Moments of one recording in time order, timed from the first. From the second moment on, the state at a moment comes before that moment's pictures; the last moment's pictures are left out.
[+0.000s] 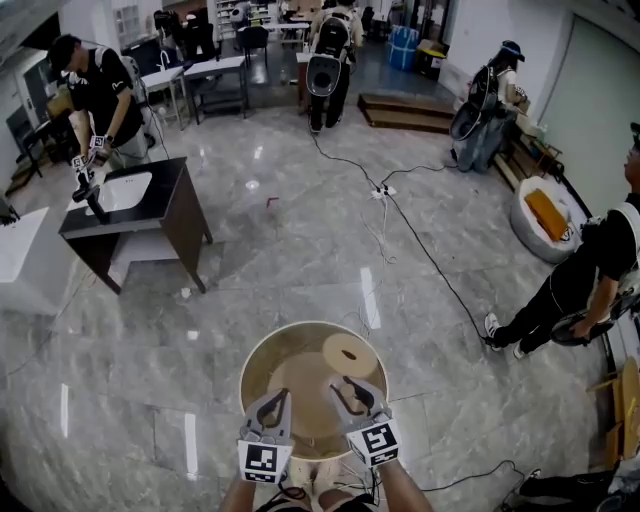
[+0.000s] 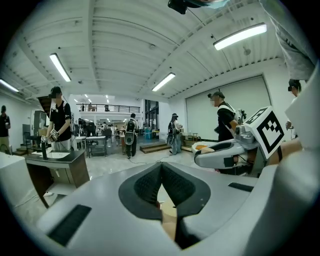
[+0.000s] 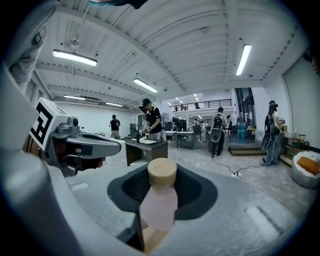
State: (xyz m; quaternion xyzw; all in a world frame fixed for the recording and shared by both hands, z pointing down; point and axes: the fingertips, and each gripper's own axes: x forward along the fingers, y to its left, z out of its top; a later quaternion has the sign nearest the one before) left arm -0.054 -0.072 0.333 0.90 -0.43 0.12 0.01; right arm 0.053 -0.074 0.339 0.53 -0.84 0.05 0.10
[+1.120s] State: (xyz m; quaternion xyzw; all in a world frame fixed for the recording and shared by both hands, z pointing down) left arm -0.110 0.033 0.264 0.89 -0.45 0.13 -0.01; right arm 0.064 0.058 0.266 0.55 -0.83 0.03 0.12
